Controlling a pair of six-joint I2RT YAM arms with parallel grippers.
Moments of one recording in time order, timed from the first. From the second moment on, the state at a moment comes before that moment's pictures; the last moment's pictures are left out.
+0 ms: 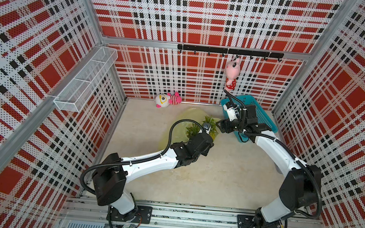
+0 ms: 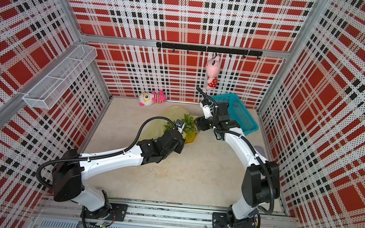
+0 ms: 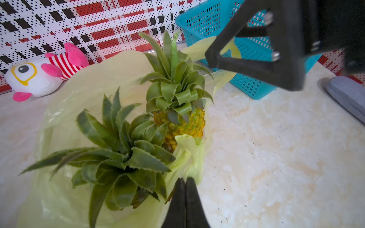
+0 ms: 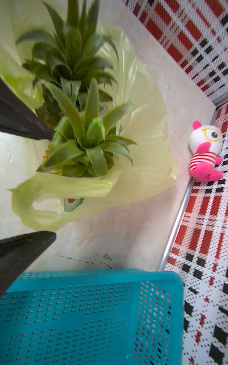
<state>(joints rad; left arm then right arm) -0.96 1.56 1.17 -0.24 -0.49 -0.35 0.31 1.64 1.38 -0.41 -0.25 -0.09</state>
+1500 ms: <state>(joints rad) -0.49 1.34 1.48 -0.03 -0.22 -0.21 0.31 1.70 2.10 -0.57 -0.23 0.19</state>
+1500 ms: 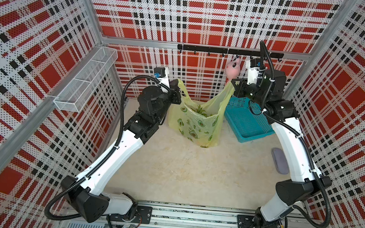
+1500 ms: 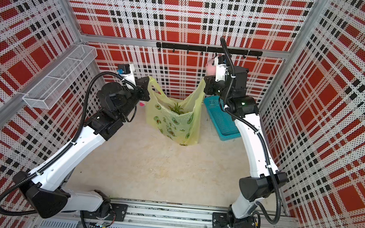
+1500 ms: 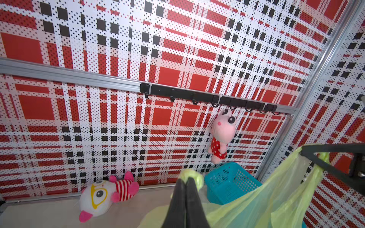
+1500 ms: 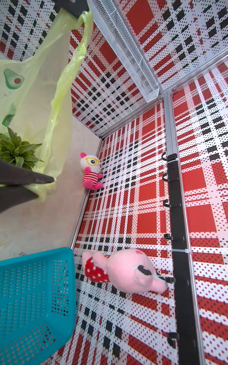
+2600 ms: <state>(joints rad) -0.45 1.05 1.13 -0.24 -0.20 -0.16 0.42 1.58 1.62 -0.42 -0.52 0.24</state>
